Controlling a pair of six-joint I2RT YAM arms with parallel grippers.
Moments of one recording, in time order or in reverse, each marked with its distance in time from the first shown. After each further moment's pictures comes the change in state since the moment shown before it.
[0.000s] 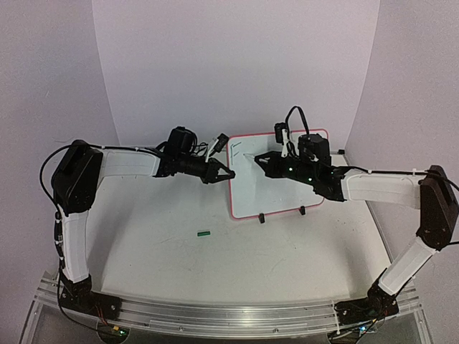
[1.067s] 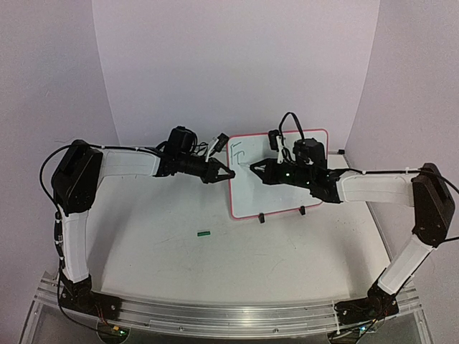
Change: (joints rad) left arm 0.000 0.000 0.005 -0.009 -0.004 0.003; right arm -0.001 0.042 -0.010 0.000 -0.086 -0.008
